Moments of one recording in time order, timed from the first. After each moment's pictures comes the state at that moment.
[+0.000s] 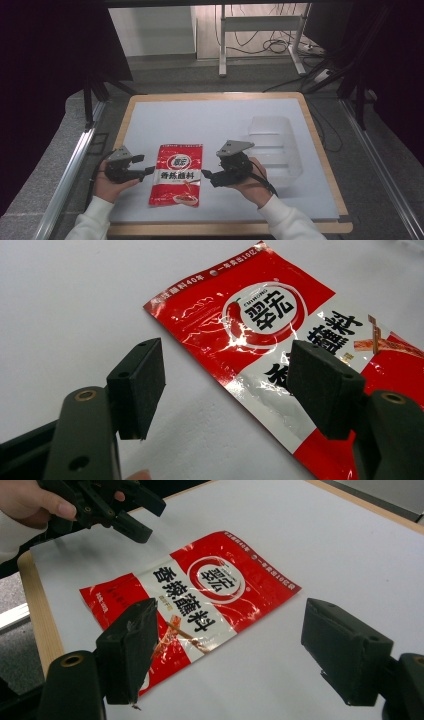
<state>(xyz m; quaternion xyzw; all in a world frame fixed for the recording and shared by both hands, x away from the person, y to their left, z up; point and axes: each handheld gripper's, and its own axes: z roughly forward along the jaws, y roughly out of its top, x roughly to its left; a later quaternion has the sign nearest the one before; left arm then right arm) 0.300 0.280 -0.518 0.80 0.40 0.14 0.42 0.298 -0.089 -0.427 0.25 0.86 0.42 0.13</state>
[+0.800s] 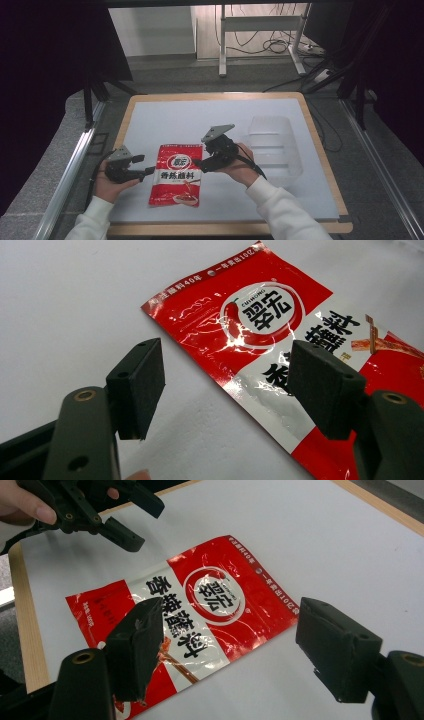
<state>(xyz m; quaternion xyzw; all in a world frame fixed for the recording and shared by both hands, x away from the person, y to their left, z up) 0.300 0.279 -0.518 0.80 0.40 0.14 0.42 0.338 -0.053 -0.419 0.21 0.89 0.39 0.10</state>
